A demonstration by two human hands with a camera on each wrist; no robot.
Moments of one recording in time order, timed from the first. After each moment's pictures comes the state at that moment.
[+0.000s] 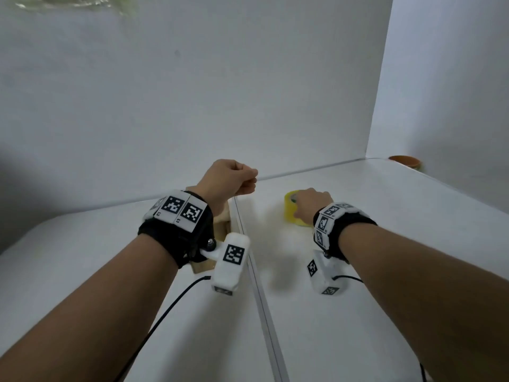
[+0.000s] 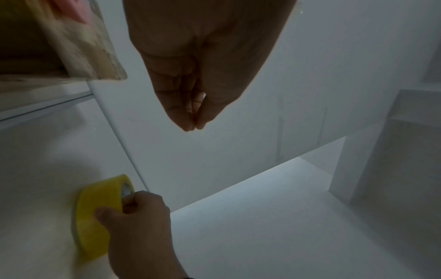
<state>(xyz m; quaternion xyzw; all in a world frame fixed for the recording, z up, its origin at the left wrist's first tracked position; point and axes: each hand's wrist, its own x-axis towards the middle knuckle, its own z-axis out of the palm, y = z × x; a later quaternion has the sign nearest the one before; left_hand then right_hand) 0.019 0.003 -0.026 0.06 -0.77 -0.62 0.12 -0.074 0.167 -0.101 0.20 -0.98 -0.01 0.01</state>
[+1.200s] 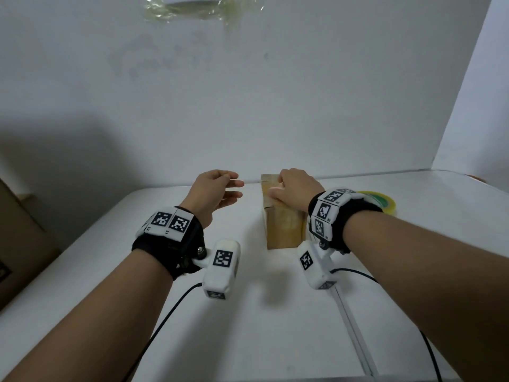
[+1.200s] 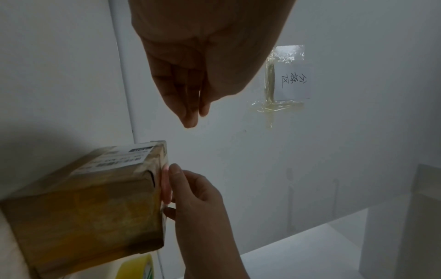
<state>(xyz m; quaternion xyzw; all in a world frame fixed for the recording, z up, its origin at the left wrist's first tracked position) 0.141 -0.130 -0.039 0.18 -0.71 -0.65 0.20 0.022 0.020 -0.054 0.31 -0.93 0.18 0.06</state>
